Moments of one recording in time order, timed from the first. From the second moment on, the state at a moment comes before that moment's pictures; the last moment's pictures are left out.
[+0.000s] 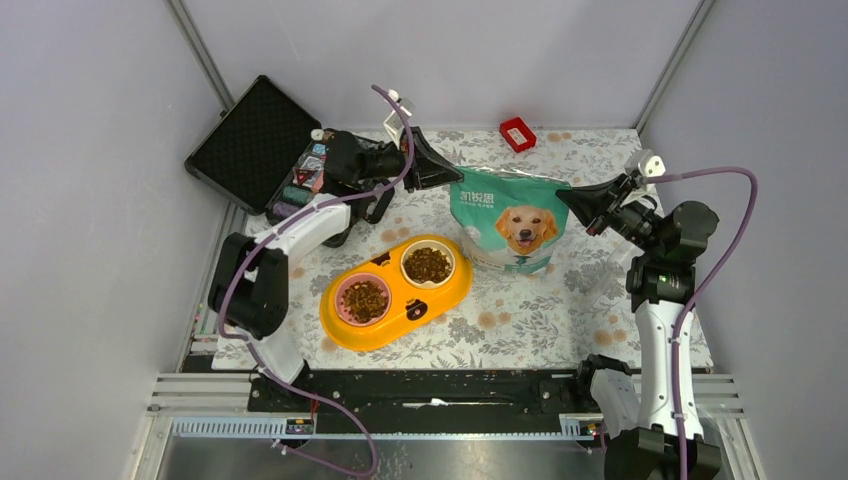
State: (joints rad) left arm -0.43 1.75 1.28 1.00 1.15 -0.84; right arm -0.25 0.84 0.79 0.25 -1.07 0.19
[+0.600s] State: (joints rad) left arm -0.46 1.62 1.27 0.59 1.03 -0.51; right arm -0.26 0.71 0.74 0.16 -1.03 0.15
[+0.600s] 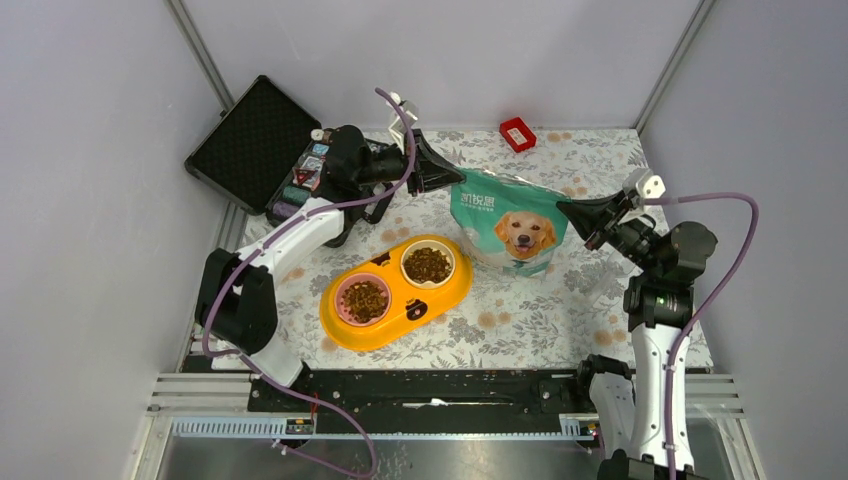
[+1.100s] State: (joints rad) left arm -0.46 1.59 1.13 0.82 1.01 -0.62; right arm -0.26 0.80 0.79 0.14 -1.05 0.22
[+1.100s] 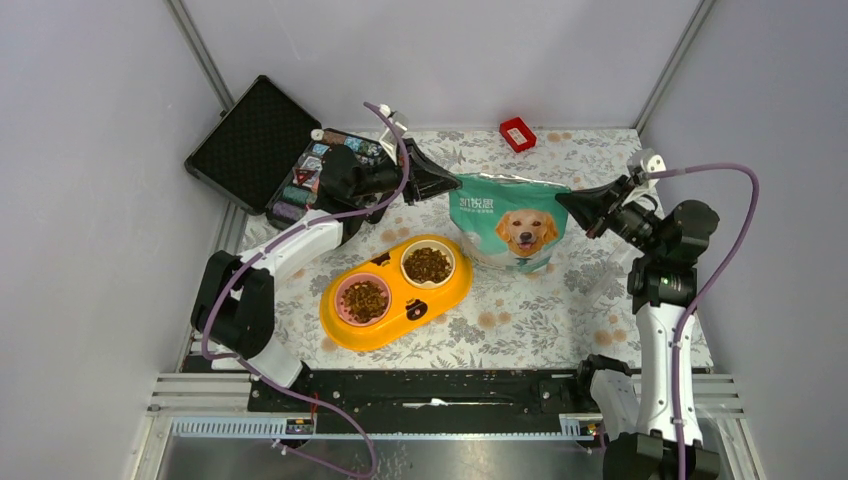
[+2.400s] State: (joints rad) left arm -0.41 1.59 1.16 0.73 0.94 -0.68; right arm -0.01 0.91 1.09 -0.30 -0.93 -0.03
